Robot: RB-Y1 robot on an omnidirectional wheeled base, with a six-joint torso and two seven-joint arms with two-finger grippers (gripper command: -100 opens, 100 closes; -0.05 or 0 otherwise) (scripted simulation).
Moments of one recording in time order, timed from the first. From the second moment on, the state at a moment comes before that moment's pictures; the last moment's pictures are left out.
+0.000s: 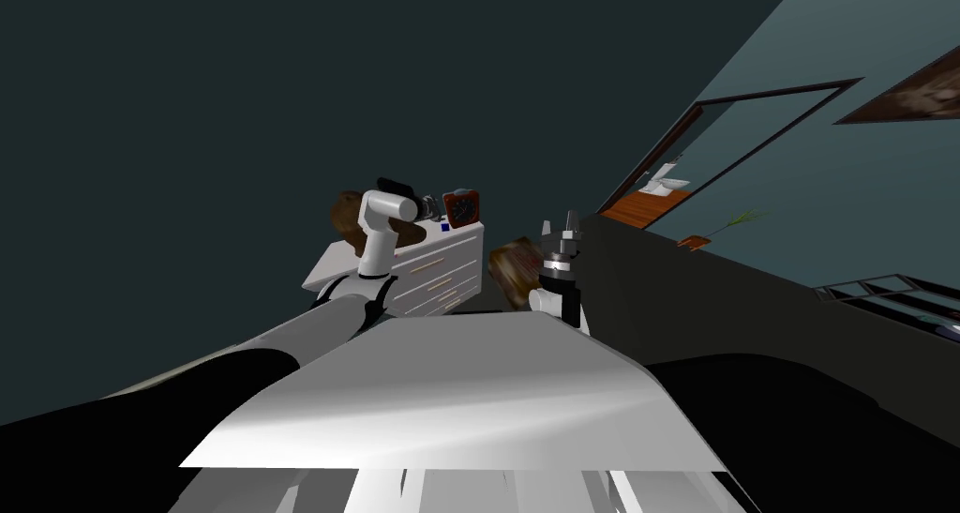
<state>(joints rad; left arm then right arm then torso) -0.71 0.44 -0.02 -1.75 0.45 1.30 0.55 0.47 0.03 0.03 -2.34 -0.07 -0.36 -0.09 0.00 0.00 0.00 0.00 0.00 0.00</state>
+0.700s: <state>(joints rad) -0.79 0.46 -0.02 -1.72 0.51 1.48 0.60 0.47 0.03 0.03 -2.34 -0.07 -0.36 -0.09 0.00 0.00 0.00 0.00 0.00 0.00</state>
